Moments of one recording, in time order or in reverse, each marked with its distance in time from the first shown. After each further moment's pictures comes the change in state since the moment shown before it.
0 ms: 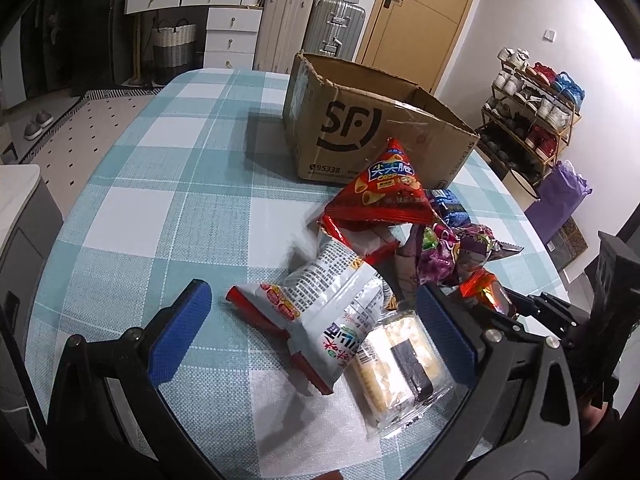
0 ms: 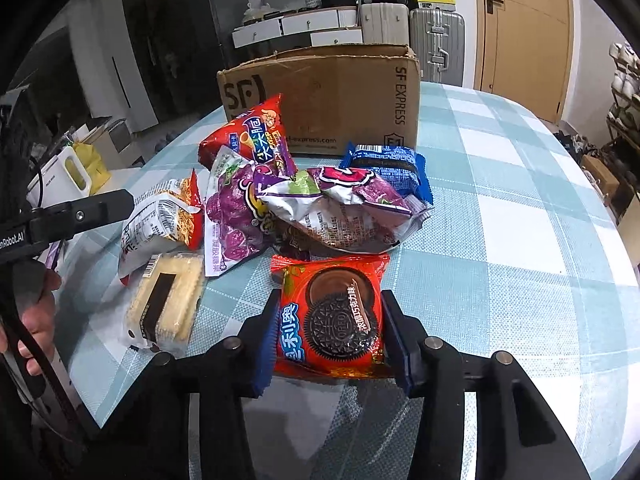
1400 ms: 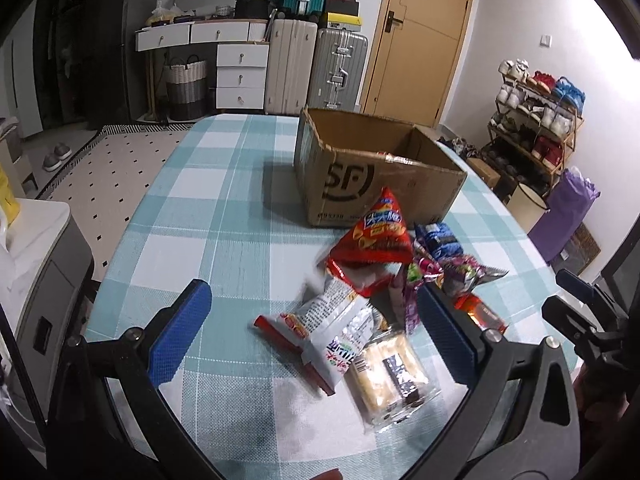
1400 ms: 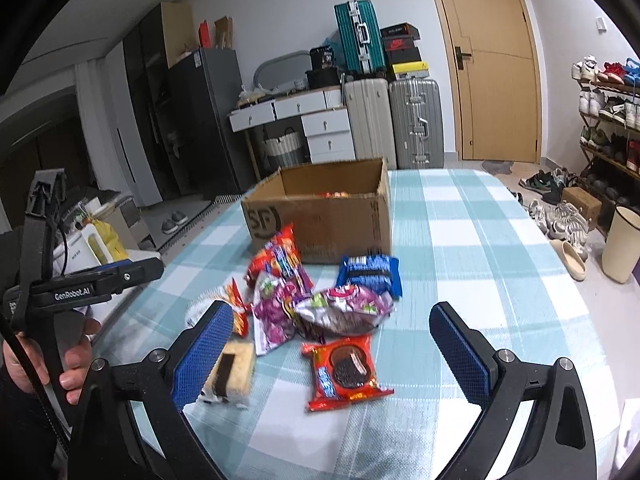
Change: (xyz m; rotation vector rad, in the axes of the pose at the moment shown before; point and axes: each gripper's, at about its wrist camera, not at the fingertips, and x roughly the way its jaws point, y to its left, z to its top) left arm -0.062 -0.019 0.015 0.049 -0.105 0.076; right arm -0.105 0.007 0.015 0.066 -0.269 0.004
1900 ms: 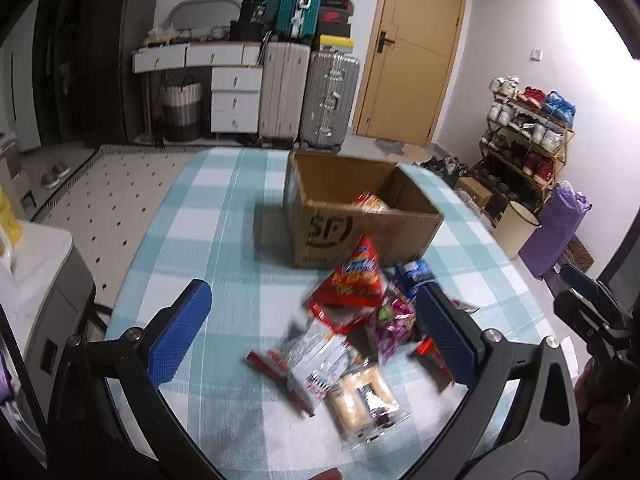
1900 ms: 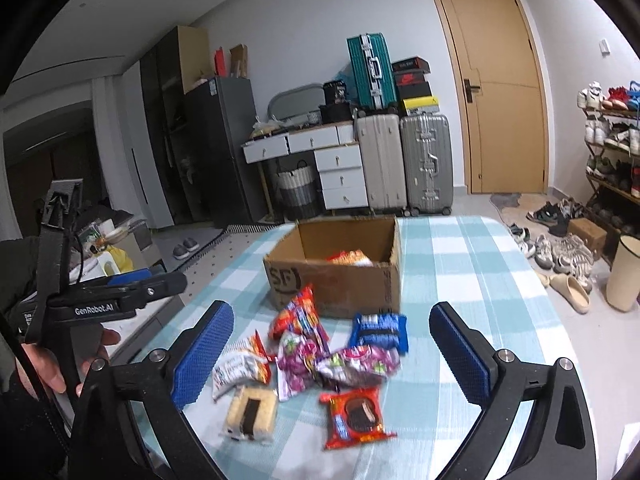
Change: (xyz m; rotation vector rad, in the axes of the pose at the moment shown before) left arm -0.047 -0.011 0.039 0.001 -0.068 -0.012; right arm -0.045 0.011 0.047 -0.018 -0.117 0.026
